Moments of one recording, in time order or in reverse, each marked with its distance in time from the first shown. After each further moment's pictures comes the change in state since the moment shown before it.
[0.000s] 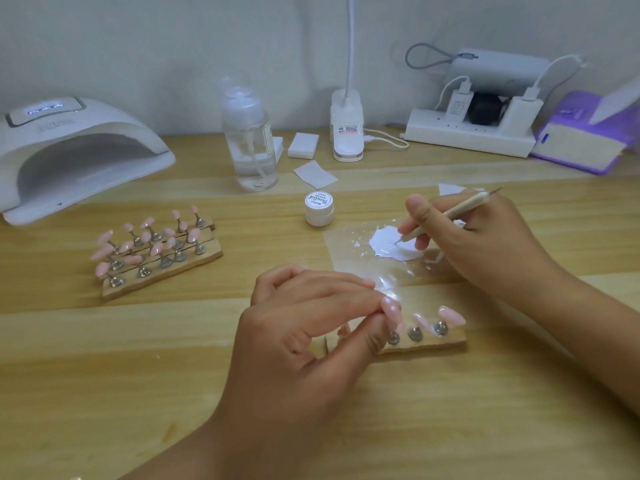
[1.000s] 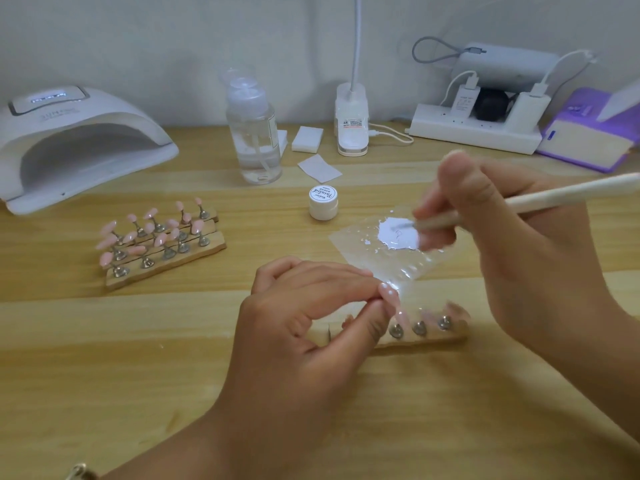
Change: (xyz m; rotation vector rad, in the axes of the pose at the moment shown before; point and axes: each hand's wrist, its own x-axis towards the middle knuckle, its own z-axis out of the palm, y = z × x) left_hand 0.000 0.002 -0.001 -0.006 0.040 -0.050; right_hand -0.030 -0.057 0.007 0.480 0.090 -0.195
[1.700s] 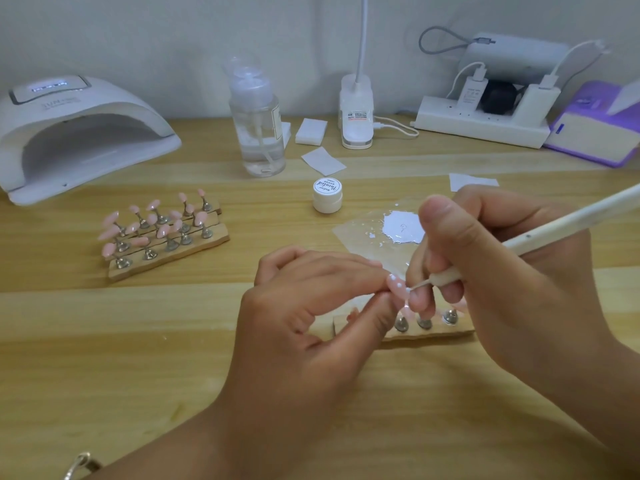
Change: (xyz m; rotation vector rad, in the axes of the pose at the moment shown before) left_hand 0.000 0.002 -0.001 -0.021 0.006 0.039; right_hand -0.021 -0.010 0.016 0.197 -0.091 0.060
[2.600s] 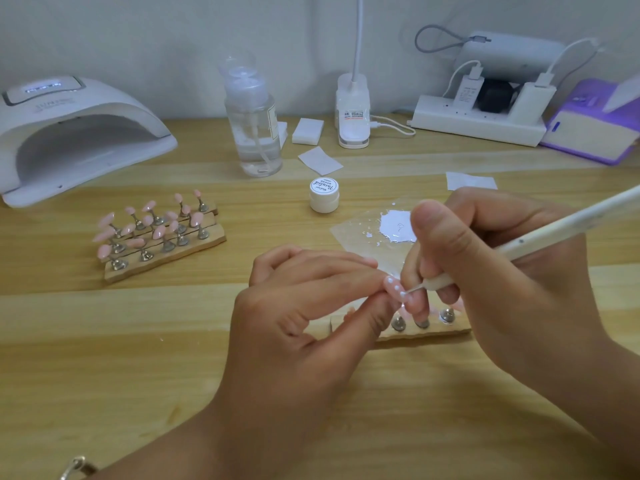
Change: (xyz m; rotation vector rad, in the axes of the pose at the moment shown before) left_hand -0.001 -0.001 -0.001 0.015 0.000 -0.012; right_hand 0.000 0.001 0.000 -0.052 -0.023 -0.031
